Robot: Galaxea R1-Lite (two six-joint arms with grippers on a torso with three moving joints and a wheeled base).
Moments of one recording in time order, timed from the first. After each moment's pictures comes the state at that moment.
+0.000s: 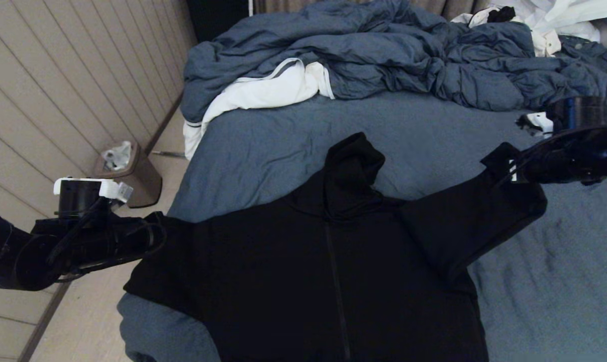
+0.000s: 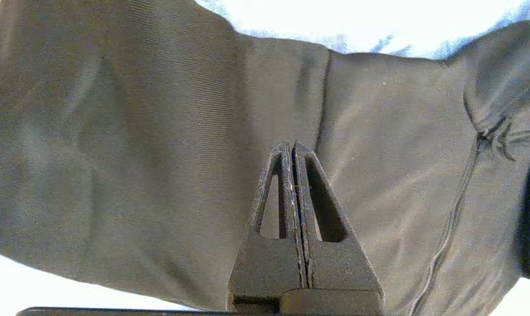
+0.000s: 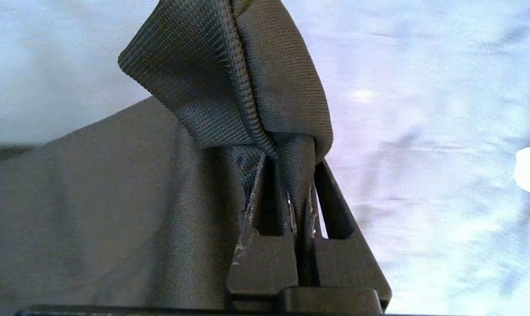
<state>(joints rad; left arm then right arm) -0.07 1.83 -0.74 -0.54 -0.27 -0.53 -0.25 1.94 -1.51 0.06 -0.19 -0.14</state>
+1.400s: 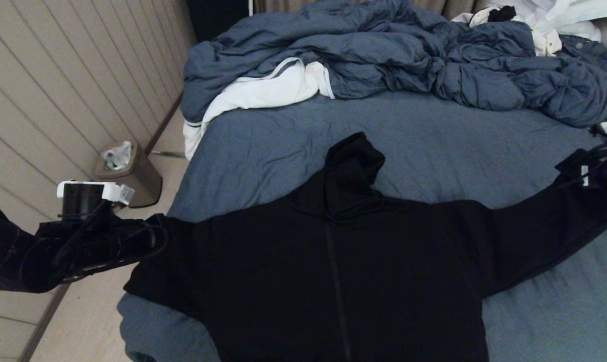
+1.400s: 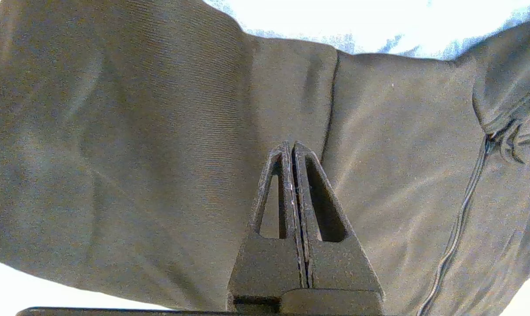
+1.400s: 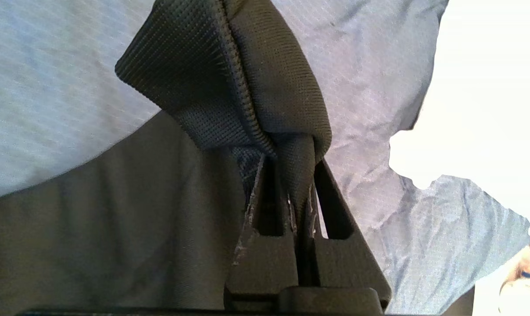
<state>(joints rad) -0.07 1.86 -0.73 -0.57 -0.27 -0.53 -0.57 2.13 -1.74 0.05 -0.13 -0.26</state>
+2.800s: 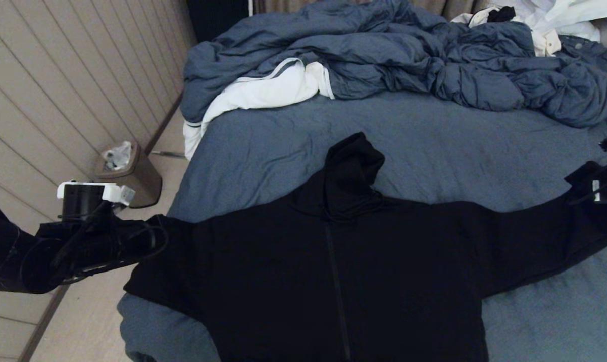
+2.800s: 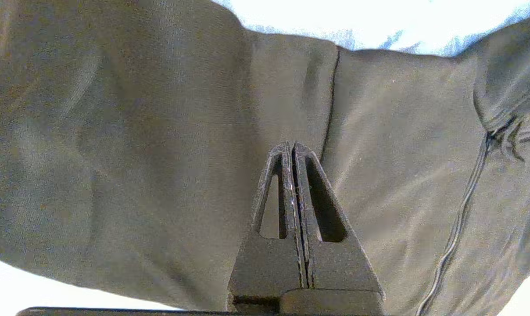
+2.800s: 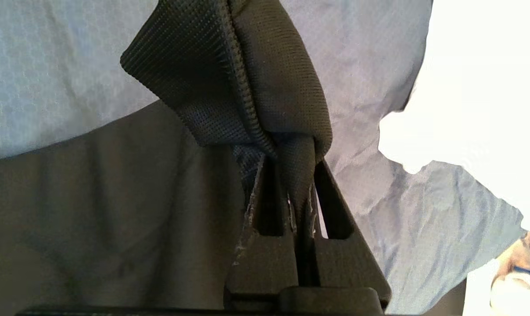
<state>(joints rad) -0.07 1.86 -0.73 -0.58 -0.27 -0.53 -0.62 2.09 -1.56 -0.09 -0.09 -0.31</state>
